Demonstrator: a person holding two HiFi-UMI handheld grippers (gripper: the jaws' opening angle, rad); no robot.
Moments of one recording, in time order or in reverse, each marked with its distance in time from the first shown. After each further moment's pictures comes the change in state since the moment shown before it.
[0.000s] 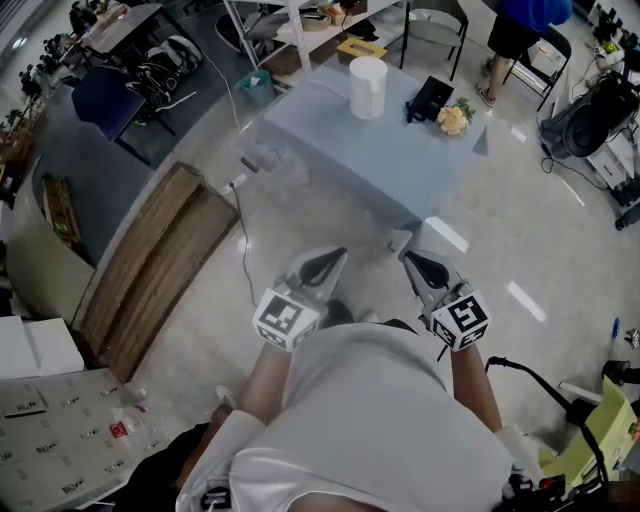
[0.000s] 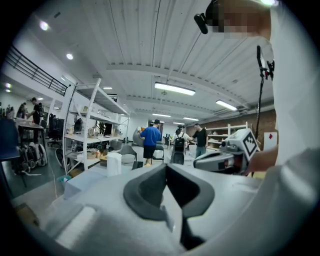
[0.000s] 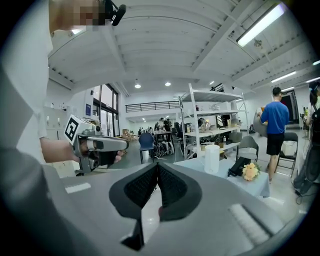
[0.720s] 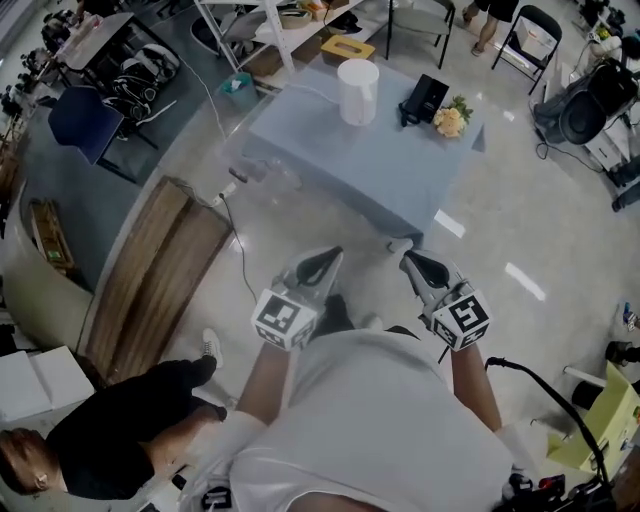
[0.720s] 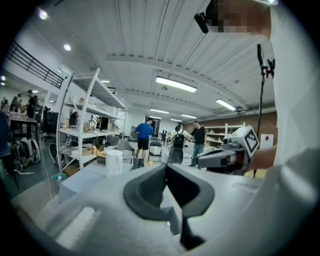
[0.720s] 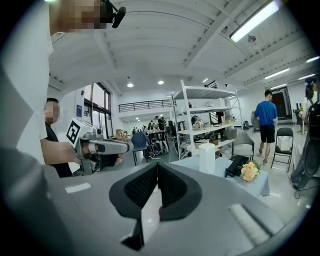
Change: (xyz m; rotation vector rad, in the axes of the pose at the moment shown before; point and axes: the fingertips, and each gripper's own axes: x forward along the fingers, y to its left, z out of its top) left arm 0.059 0.088 -0.002 -0.026 0.046 -0.058; right arm 0.069 -0.062 0.012 0.051 0.010 -0.061
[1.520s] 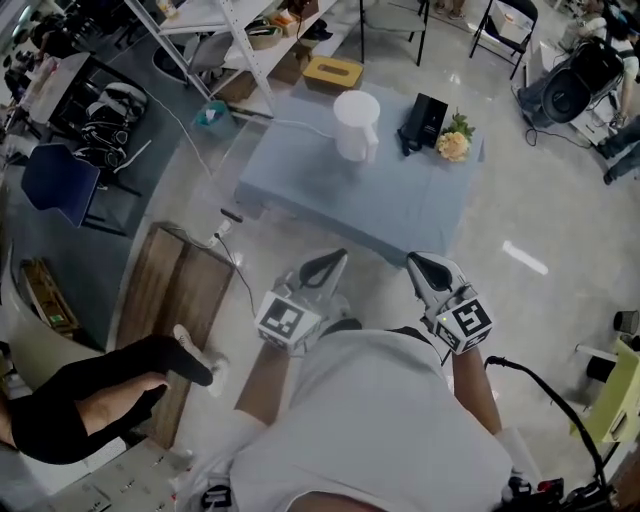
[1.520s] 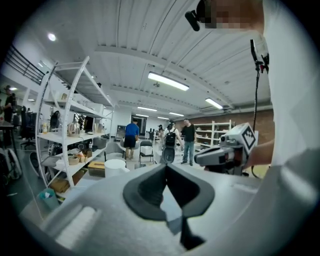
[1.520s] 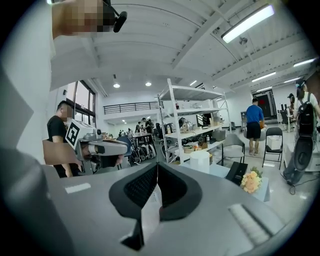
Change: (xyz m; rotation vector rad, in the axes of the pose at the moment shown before) left arm 0.083 0.170 0.051 0.064 0.017 -0.185; right arm 0.149 -0.083 0.063 0.058 -0.031 -0.155
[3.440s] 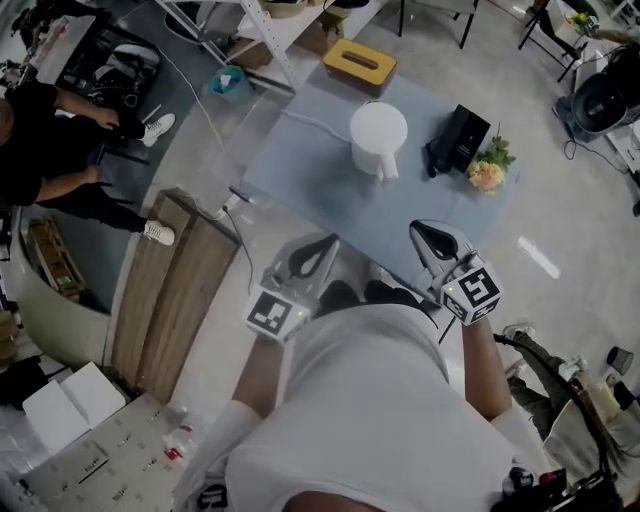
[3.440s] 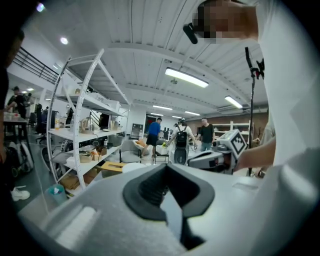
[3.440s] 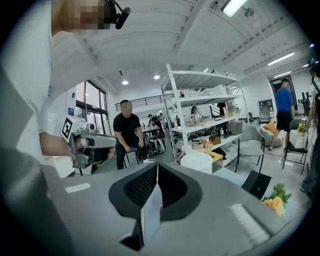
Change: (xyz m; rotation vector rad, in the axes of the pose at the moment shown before) left arm 0.112 0.146 0.011 -0.079 0.022 0.168; right arm 0.158 -0.170 0.019 -0.010 0.081 0.195
